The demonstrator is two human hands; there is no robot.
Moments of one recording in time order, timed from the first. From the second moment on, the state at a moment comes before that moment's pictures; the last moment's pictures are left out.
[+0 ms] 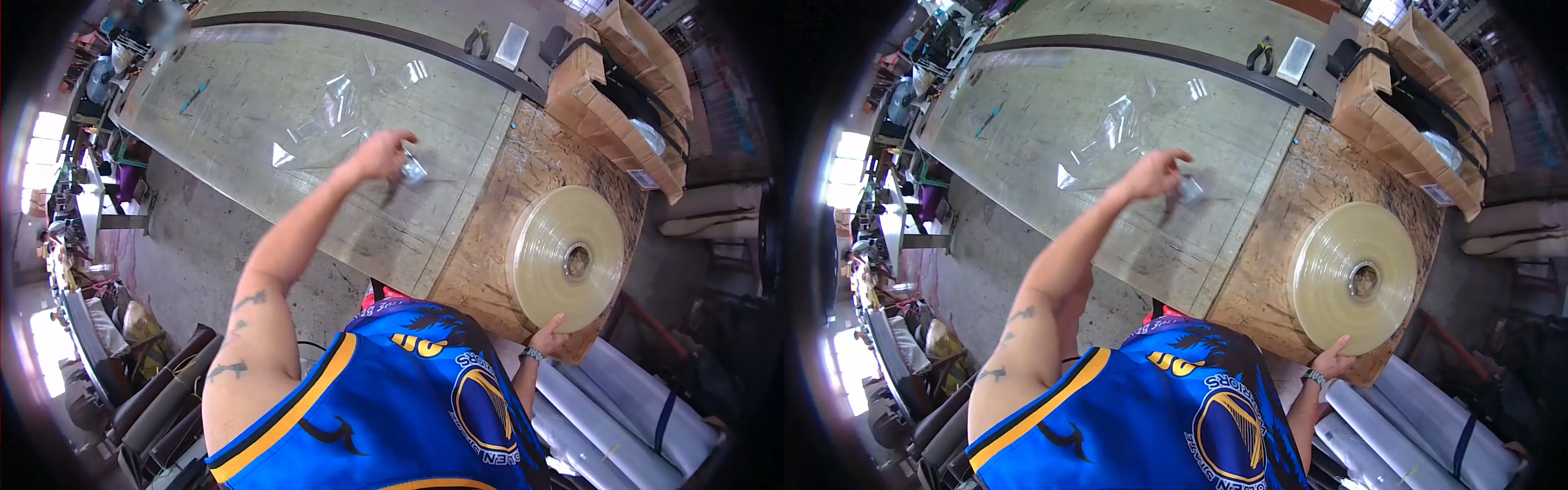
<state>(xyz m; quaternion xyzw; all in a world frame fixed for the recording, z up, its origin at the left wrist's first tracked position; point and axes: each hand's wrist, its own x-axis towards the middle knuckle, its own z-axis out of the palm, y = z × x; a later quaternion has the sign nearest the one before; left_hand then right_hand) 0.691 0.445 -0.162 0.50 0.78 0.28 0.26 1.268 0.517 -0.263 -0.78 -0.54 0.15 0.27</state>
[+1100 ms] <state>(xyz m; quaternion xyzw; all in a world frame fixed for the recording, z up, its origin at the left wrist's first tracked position) 0.798 0.531 -0.134 0.63 0.67 0.28 0.28 1.346 0.648 -0.204 -0.69 -0.67 0.08 0.25</state>
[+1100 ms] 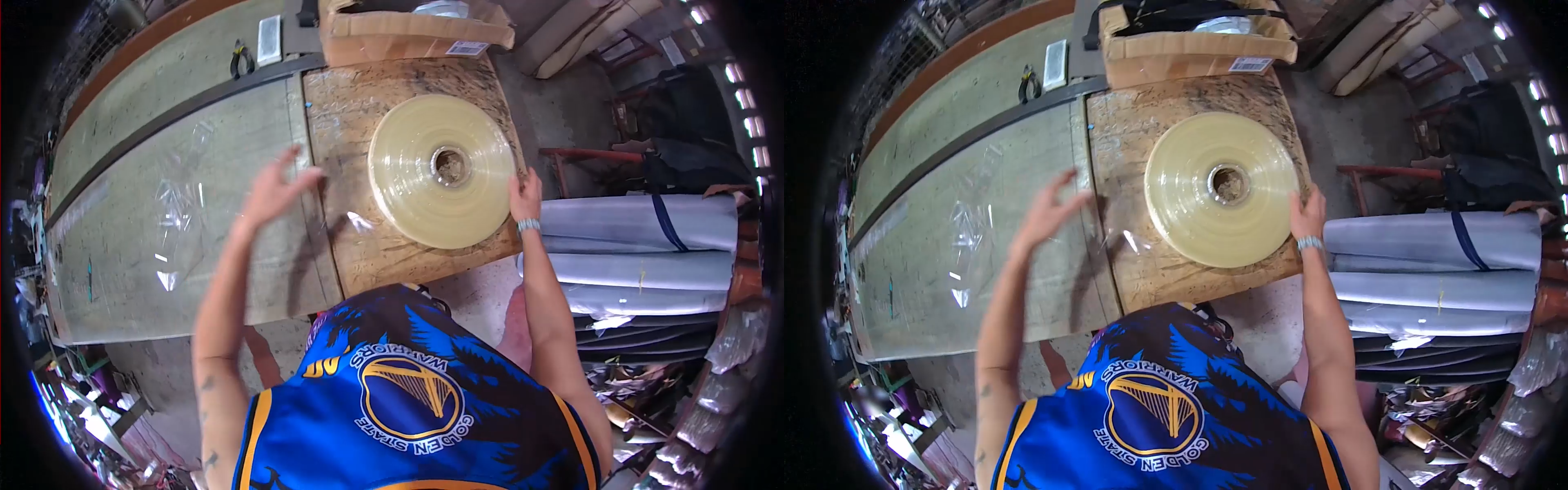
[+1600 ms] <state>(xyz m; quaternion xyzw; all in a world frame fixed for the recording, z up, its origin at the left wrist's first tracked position) 0.996 0.621 -0.214 0.55 0.80 0.20 0.12 1.316 0.747 -0.217 -0.66 -0.70 0.23 0.16</state>
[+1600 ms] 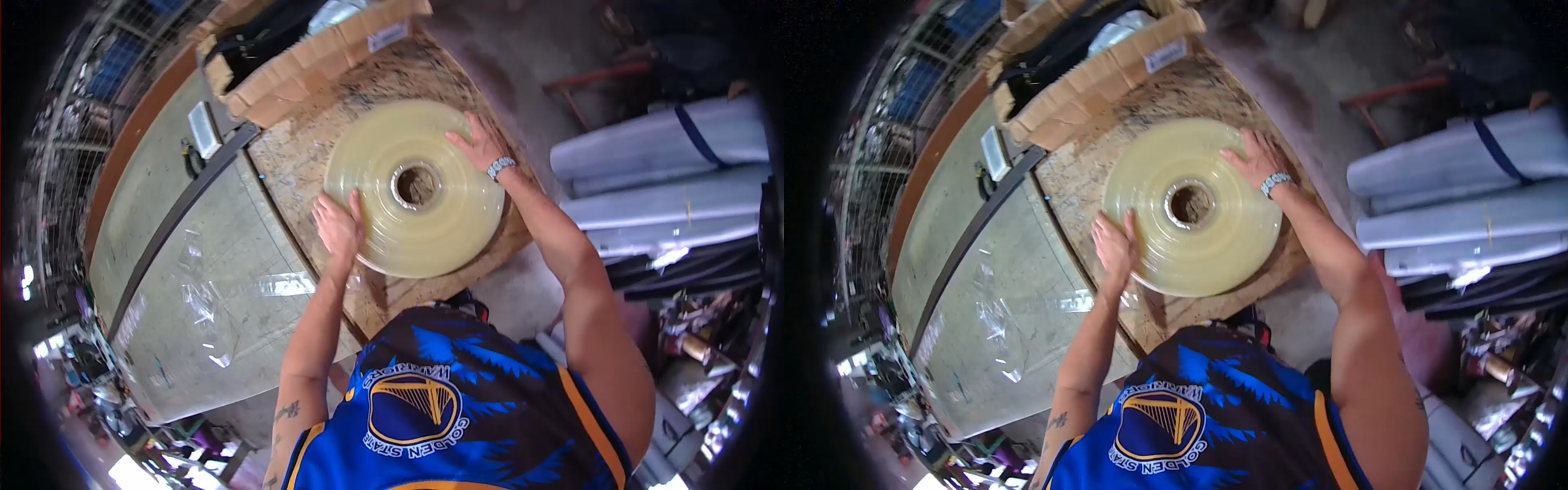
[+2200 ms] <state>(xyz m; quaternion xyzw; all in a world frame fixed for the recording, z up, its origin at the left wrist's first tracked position) 1.027 0.853 -0.185 0.90 0.42 0.02 0.15 1.246 0.497 -0.235 -0.77 -0.41 0.34 0.36</state>
